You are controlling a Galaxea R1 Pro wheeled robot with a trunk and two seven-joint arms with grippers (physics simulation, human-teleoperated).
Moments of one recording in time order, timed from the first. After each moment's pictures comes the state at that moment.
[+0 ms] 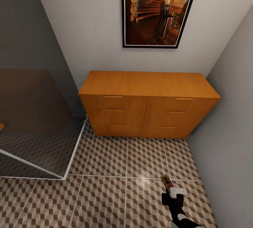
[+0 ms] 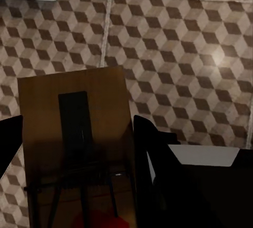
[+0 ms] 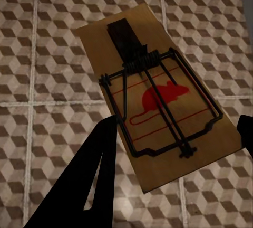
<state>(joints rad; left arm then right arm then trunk) -0.36 0.06 -0.98 0.06 1.07 -0.54 0.02 -0.57 0.03 0.25 -0.02 -0.25 -0.51 -0.15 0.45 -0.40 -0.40</state>
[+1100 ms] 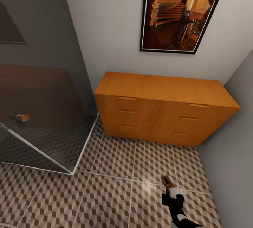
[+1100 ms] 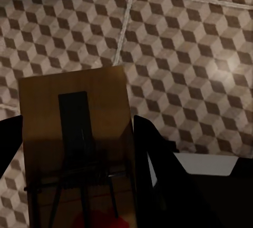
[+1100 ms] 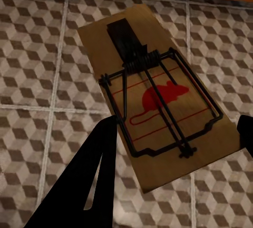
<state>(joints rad) -0.36 0.06 -0.98 0.06 1.07 -0.55 0.02 -0.57 0.03 0.25 -0.02 -0.25 -0.51 -0.16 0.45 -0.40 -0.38</state>
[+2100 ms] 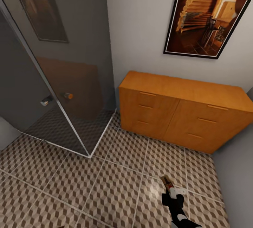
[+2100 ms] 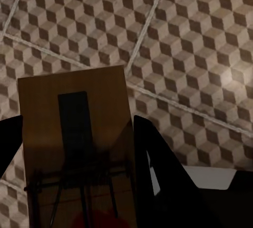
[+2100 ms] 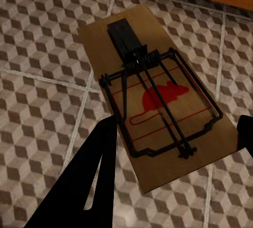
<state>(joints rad) -0.36 0.06 -0.98 0.06 1.07 -0.55 0.02 -0.57 0.03 0.25 -0.02 -0.25 -0.51 -0.16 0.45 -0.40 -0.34</state>
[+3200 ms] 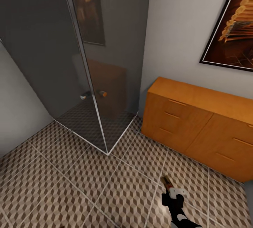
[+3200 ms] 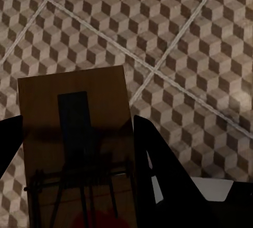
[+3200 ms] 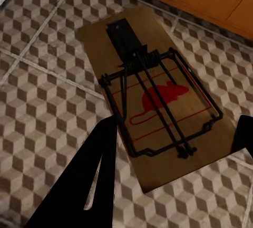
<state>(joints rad) -0.36 0.05 -0.98 0.06 1.07 -0.54 0.02 -0.57 0.04 0.25 -0.01 -0.25 -0.51 -0.16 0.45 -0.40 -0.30</state>
